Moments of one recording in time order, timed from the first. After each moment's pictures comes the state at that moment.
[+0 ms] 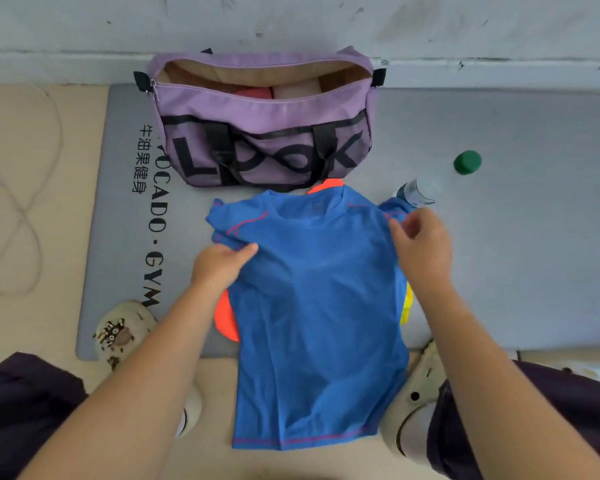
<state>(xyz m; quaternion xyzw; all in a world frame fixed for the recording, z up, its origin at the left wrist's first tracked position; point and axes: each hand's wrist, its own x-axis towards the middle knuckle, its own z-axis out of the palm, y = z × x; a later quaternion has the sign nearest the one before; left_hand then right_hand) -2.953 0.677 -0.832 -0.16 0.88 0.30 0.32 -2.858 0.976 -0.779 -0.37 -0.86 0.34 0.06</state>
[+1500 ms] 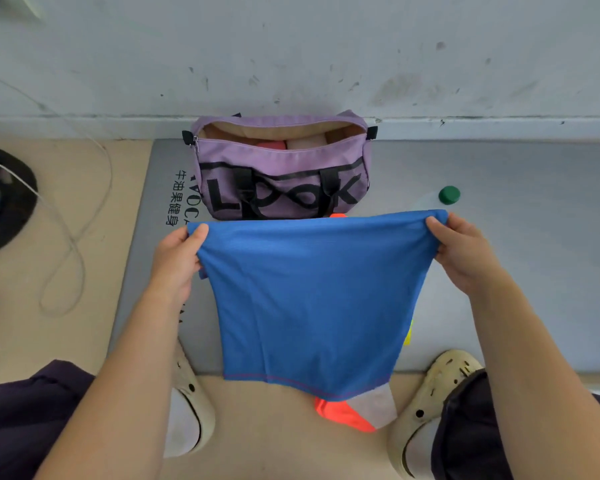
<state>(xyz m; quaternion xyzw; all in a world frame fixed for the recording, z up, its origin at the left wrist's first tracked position) -2.976 0.623 -0.728 -0.18 0.70 0.67 0.16 -2.854 1.021 -0.699 -0.32 -0.61 0.72 0.01</state>
